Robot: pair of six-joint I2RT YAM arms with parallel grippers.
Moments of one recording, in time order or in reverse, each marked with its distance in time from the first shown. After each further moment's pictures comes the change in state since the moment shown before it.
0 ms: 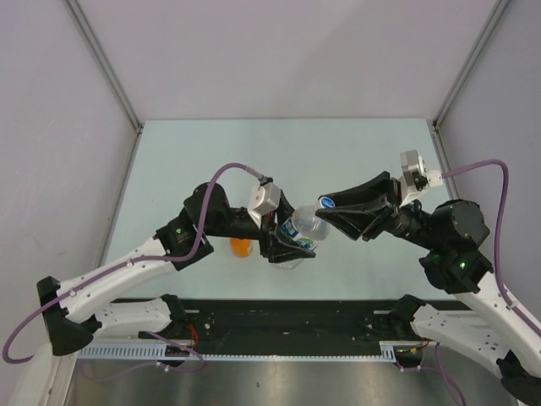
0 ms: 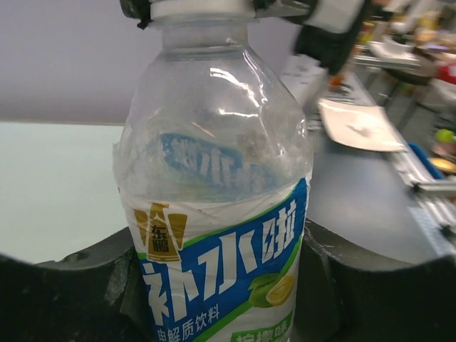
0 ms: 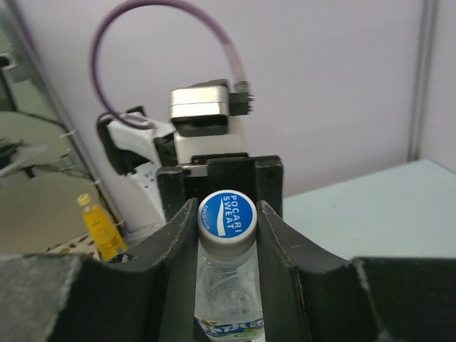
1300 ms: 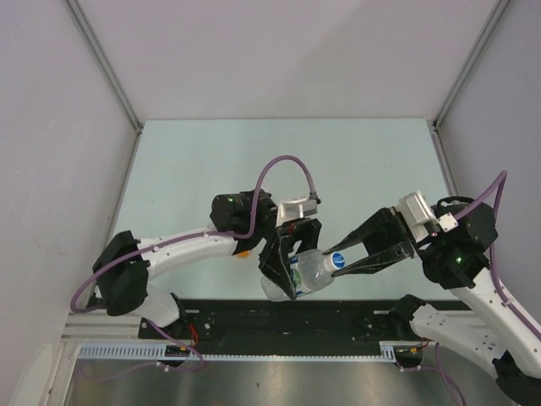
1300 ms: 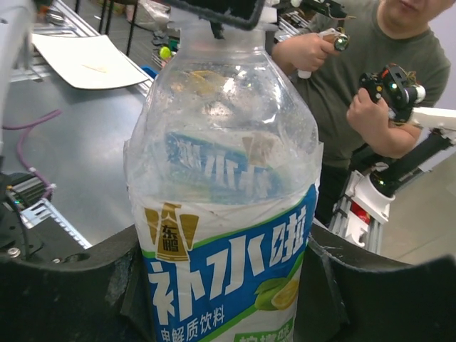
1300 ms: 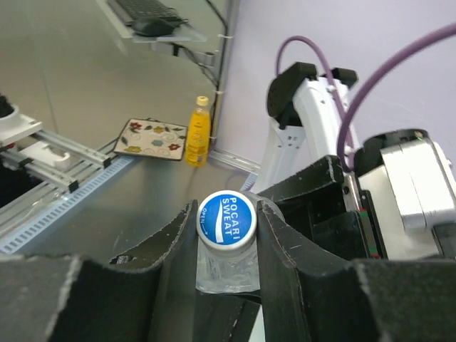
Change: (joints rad) left arm -0.012 0.446 0.045 1.307 0.851 -1.265; right arm -0.037 0.039 0.009 0.250 -0.762 -0.061
